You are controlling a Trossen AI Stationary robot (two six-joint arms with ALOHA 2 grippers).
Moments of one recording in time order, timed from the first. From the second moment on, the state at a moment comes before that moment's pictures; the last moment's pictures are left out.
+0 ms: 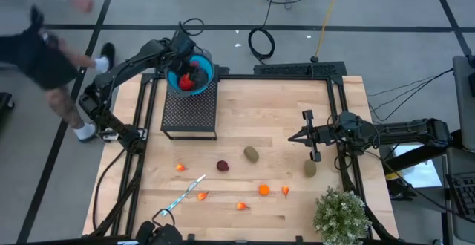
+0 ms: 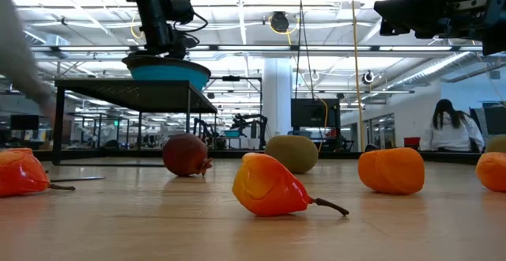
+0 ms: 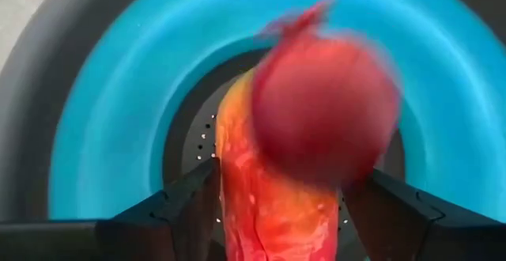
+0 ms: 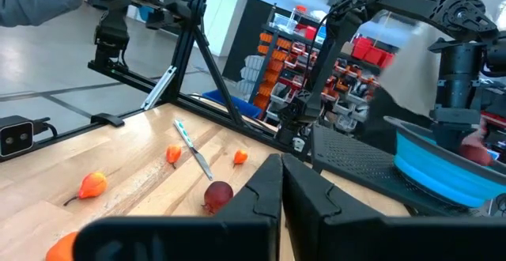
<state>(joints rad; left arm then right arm) 0.81 1.55 1.46 -1.05 -0.06 -0.26 -0.08 0.60 0.17 0.53 -0.32 -0.33</state>
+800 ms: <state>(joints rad) 0.79 1.35 1.46 -0.92 -0.06 -0.25 -0.08 0.60 0.17 0.53 -0.32 -0.33</state>
